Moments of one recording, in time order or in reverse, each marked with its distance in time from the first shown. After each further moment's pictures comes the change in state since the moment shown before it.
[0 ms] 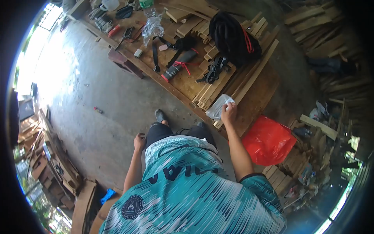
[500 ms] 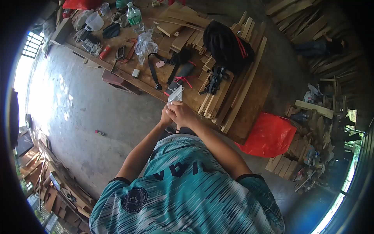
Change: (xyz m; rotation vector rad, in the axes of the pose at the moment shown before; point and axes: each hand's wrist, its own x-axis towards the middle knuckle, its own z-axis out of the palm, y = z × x) left_hand 0.121 0.253 -0.016 -0.480 -0.330 0.775; right_hand 0.067 -0.310 0.010 0.454 -0.482 -0.399
